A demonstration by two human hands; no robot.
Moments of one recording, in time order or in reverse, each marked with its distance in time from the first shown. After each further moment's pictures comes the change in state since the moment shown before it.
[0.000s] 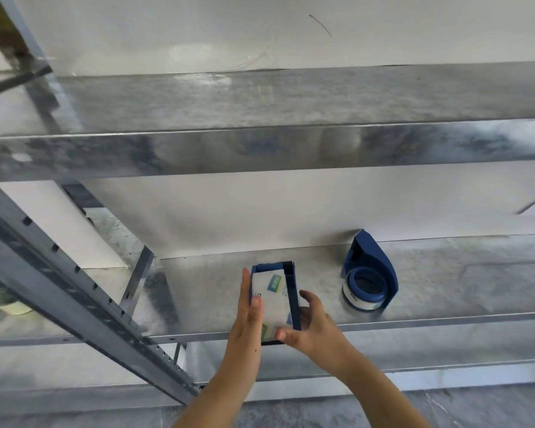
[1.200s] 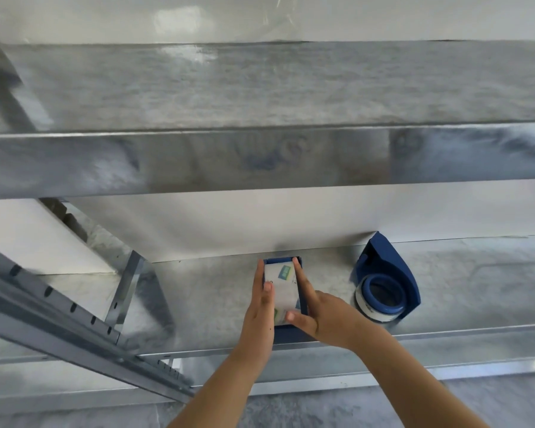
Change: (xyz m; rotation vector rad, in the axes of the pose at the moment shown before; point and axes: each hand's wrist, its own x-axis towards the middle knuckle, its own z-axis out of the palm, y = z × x) left_hand 0.068 -0.031 -0.001 -0.018 -0.068 -0.098; right_hand 0.072 0.001 -0.029 -0.831 -0.119 -0.188
